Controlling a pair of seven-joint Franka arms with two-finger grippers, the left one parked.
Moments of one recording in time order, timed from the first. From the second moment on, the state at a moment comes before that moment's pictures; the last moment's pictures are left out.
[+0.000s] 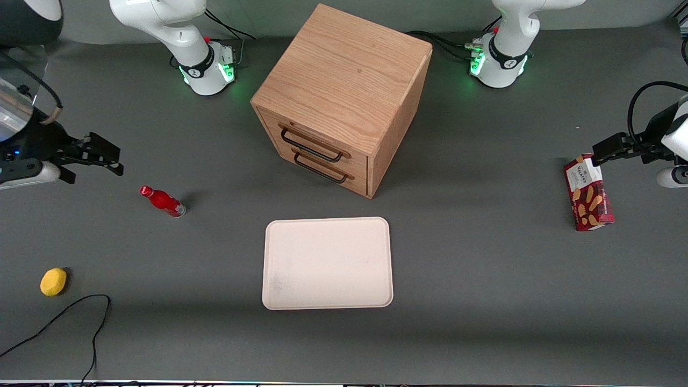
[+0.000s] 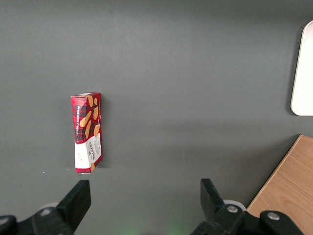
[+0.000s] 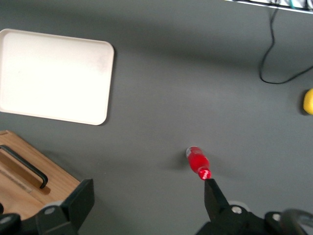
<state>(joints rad) 0.17 0.08 -0.05 -1.48 0.02 1.61 -0.03</state>
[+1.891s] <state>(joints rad) 0.68 0.20 -0.09 -1.48 0.03 1.69 -0.12</state>
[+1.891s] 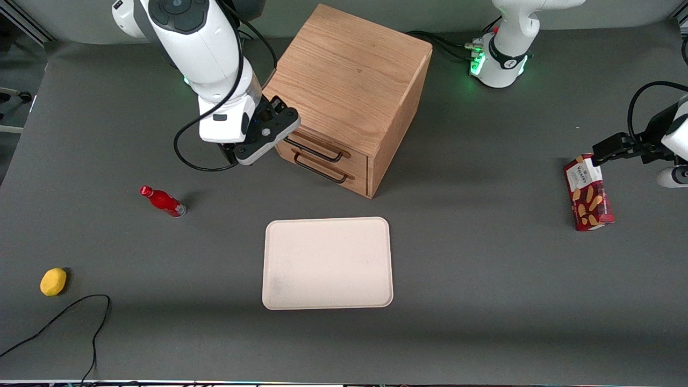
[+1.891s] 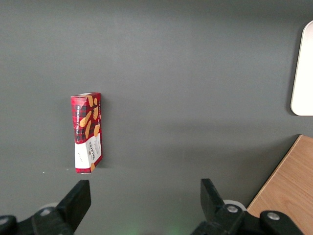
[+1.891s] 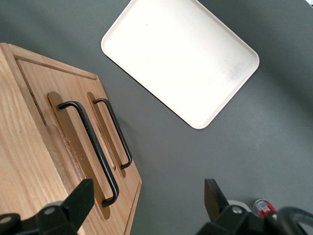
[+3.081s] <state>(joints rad) 0.72 0.20 -0.12 -1.53 0.16 1.73 -0.35</state>
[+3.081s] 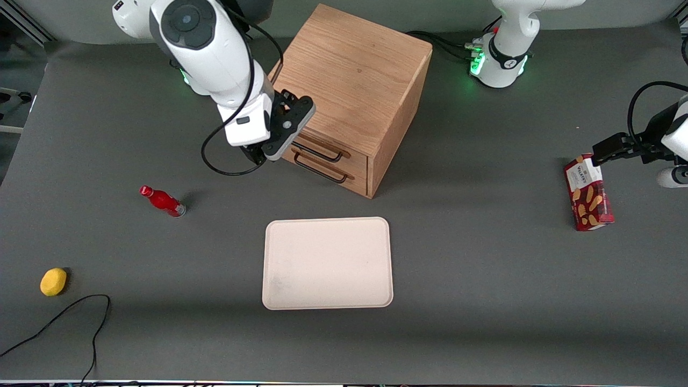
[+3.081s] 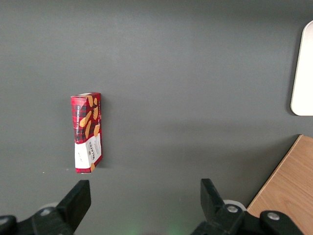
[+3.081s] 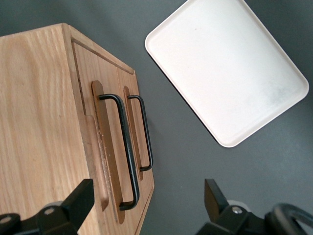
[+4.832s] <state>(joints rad) 0.74 0.20 -0.11 -1.72 0.18 1.92 -0.44</state>
